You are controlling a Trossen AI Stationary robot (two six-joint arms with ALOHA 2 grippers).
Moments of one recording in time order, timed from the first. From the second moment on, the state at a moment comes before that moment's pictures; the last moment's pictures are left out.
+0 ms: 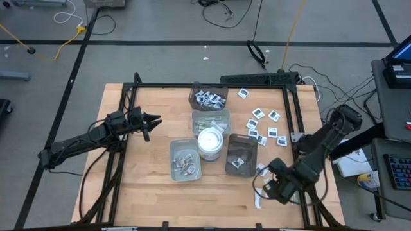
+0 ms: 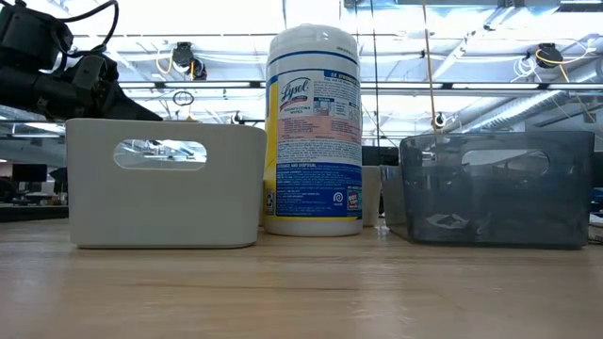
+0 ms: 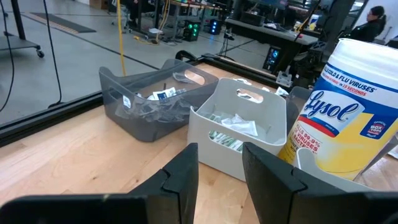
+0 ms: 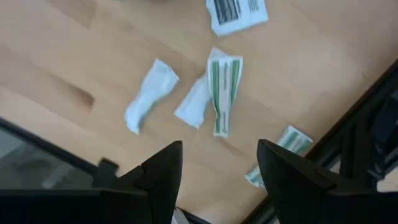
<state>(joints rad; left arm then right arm) 0.43 0.16 0.03 -0.02 0.08 -0.22 0.80 1.41 1.16 -1.23 -0.03 1.85</state>
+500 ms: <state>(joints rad) 0.43 0.16 0.03 -0.02 0.08 -0.22 0.86 1.50 0.98 -1.03 -0.11 1.82</state>
